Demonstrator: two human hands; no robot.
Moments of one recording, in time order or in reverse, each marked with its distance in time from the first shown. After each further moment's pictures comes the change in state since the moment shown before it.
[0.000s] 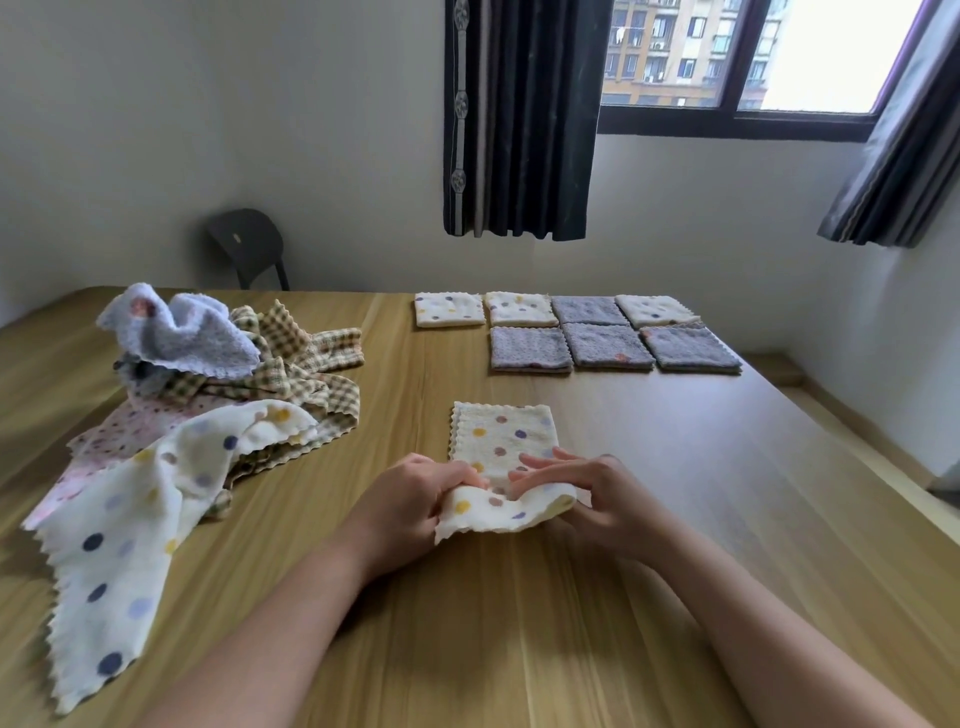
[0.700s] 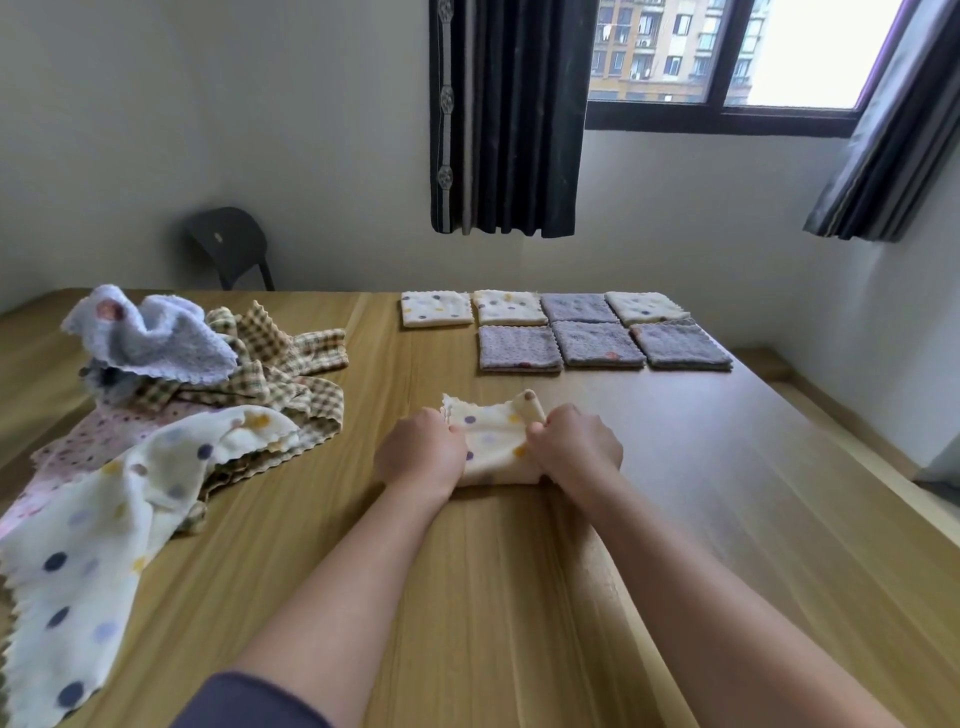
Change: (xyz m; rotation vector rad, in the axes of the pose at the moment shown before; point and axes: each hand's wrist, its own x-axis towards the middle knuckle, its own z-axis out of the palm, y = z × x) left_hand 0.082 0.019 0.016 0.220 0.123 -0.814; right_hand 0.075 -0.005 0.001 -0.401 0.261 0.898
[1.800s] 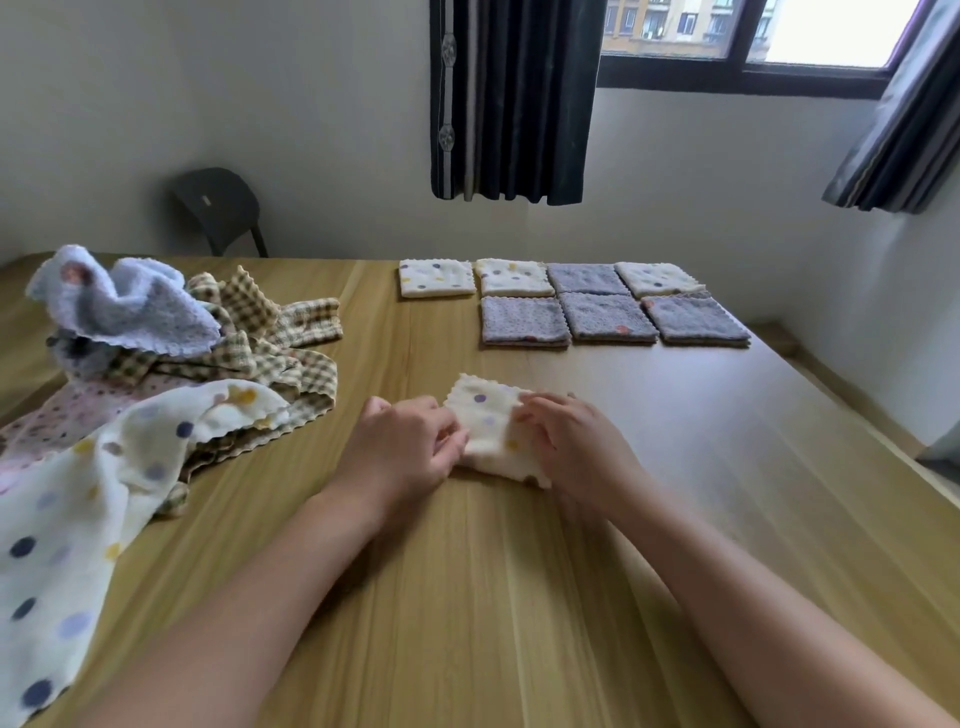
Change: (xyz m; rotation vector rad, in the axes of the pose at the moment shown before) left_hand -0.011 -0.044 -0.010 0.035 0.085 0.621; right_hand -0.001 0.029 0.017 0.060 0.067 -0.717
